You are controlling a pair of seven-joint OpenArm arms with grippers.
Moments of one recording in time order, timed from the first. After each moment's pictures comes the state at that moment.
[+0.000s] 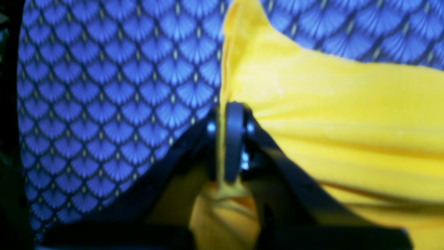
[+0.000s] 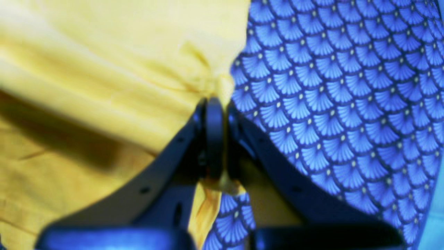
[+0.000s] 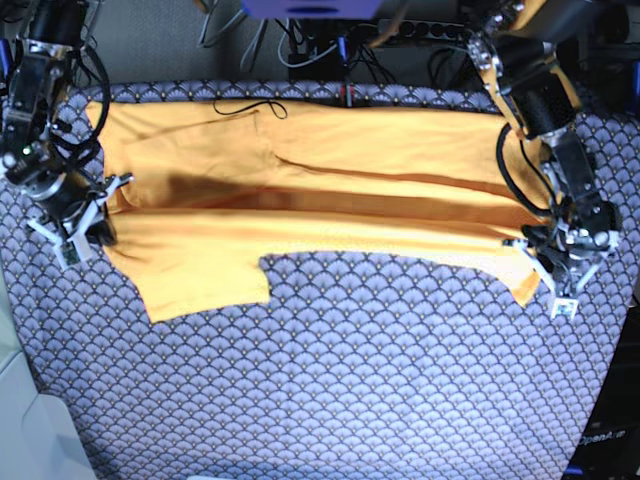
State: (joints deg) left arm -14.7 -7.4 -30.1 78.5 12.3 -31.0 49.8; right arm -7.8 17.1 24.1 95.7 10.9 40.4 -37.9
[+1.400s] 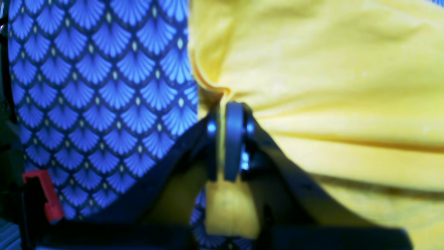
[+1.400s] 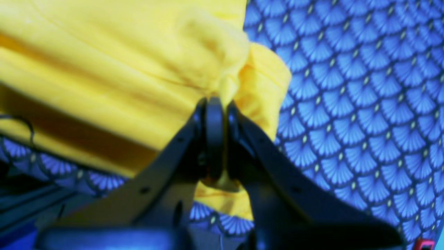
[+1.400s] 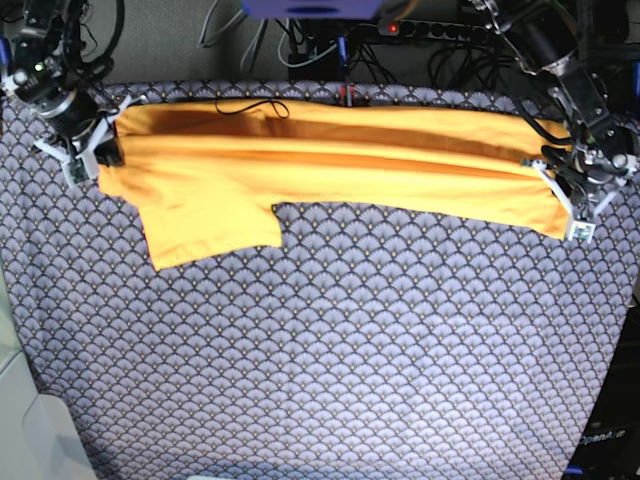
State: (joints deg) left arm -1.3 -6.7 -39.8 87.2 11.8 -41.0 51.1; right arm -26.1 11.8 28.1 106.1 10.9 40.6 -37.0
